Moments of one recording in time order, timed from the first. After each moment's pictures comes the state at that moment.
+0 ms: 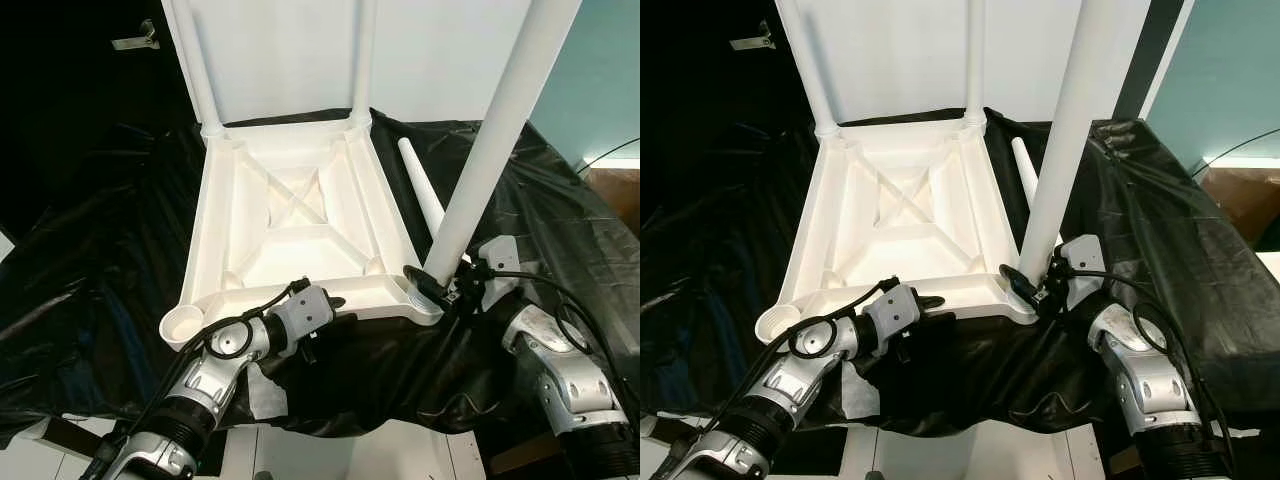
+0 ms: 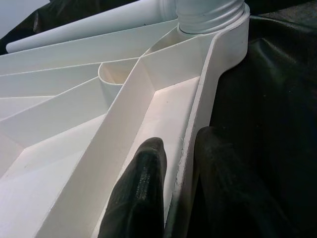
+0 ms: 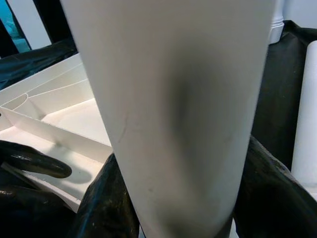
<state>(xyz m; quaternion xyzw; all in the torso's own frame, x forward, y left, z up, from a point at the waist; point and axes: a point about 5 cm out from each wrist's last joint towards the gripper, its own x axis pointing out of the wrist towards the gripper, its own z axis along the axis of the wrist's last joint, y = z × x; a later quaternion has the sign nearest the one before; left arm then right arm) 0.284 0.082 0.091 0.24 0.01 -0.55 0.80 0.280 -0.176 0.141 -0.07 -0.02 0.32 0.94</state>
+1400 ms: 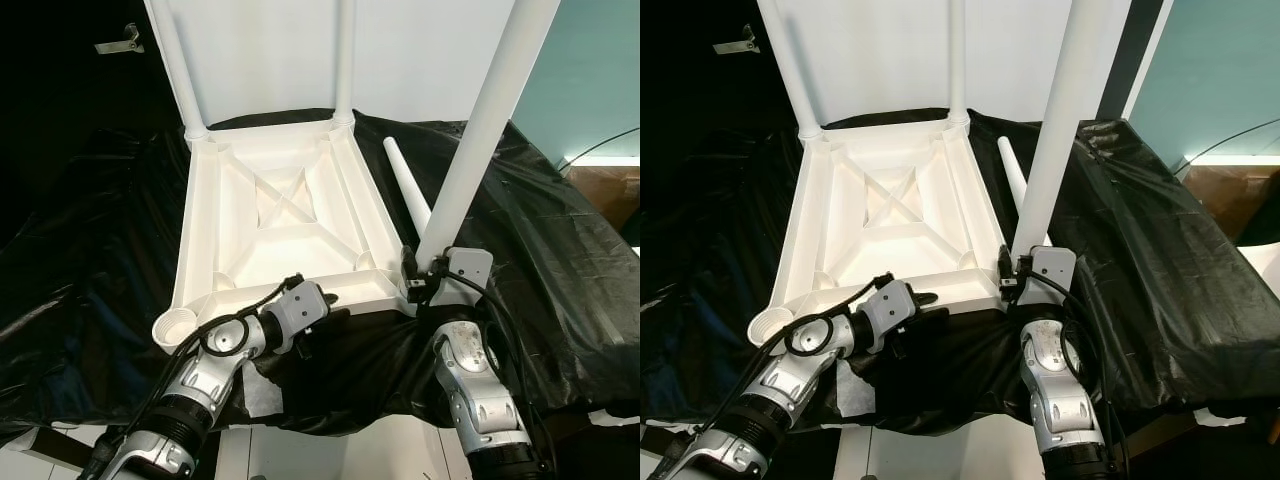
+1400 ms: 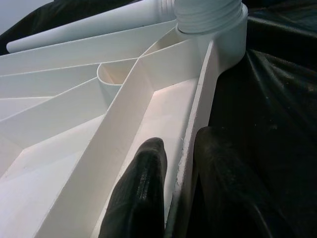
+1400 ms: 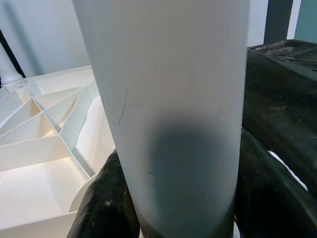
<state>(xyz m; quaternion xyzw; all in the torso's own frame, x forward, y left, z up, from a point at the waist) 0.288 0.088 0.091 0.24 0.02 -0.54 0.81 0.282 -0.129 0.128 0.01 -0.06 0.00 1.00</state>
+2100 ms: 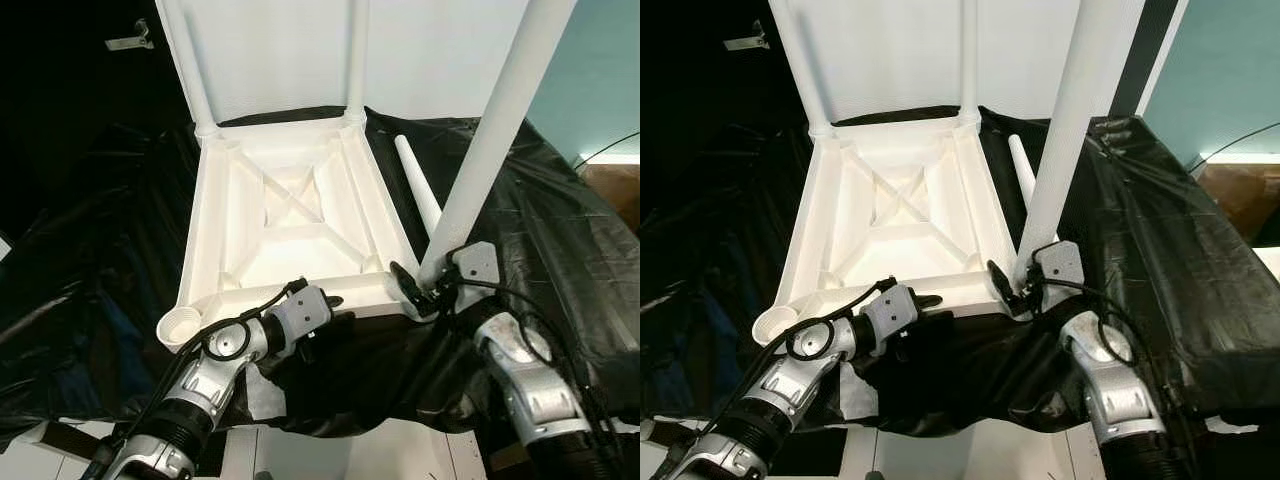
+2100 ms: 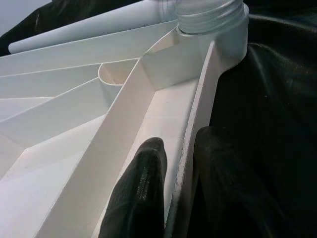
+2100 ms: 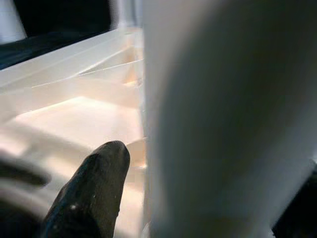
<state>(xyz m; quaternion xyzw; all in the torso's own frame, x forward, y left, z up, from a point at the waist) 0.283 0.082 0.091 0.24 0.00 -0.55 0.80 0.283 -0.169 0.144 -0.11 -0.04 0.29 0.95</state>
